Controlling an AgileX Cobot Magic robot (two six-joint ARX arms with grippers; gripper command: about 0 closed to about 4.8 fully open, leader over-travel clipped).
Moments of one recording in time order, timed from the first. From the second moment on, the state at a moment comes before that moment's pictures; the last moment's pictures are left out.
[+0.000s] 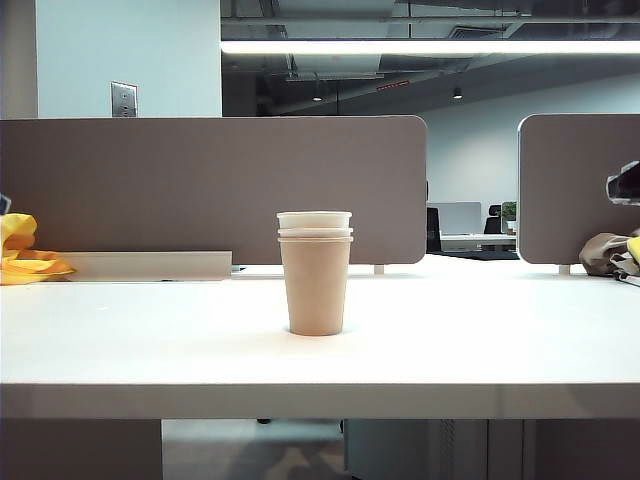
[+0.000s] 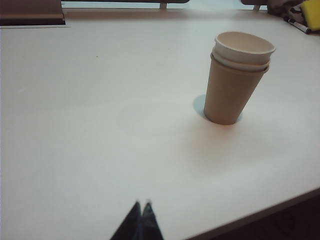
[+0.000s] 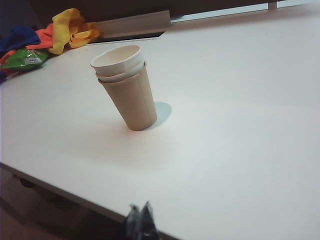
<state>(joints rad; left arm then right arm) -0.39 0.29 0.06 0.01 0.03 -0.06 0.46 0.16 0.03 0.00 -0.11 0.24</state>
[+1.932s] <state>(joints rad) -0.11 0.01 0.00 -0.02 0.03 -0.06 0.00 0.00 0.01 -0.04 -0.11 0.24</state>
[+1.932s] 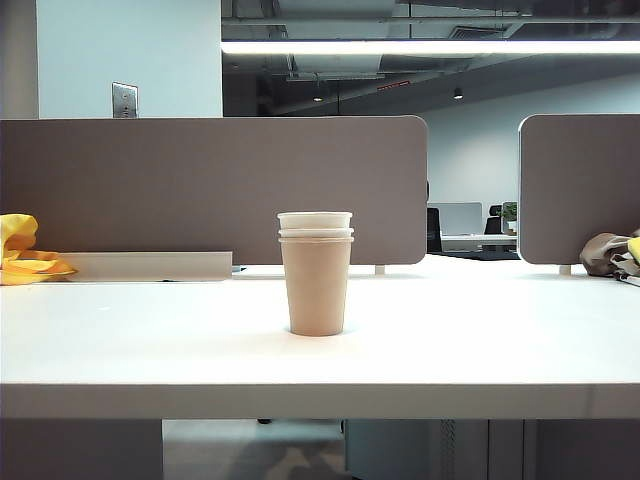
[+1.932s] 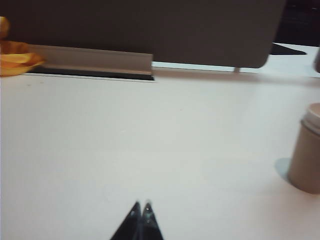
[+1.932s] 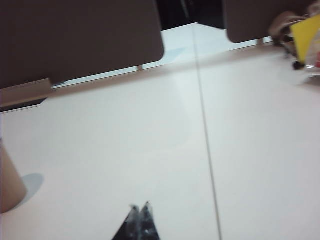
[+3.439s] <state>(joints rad) -0.08 0.00 0.00 -0.01 0.00 0.04 -0.03 0.00 0.01 -0.12 -0.13 -0.08</state>
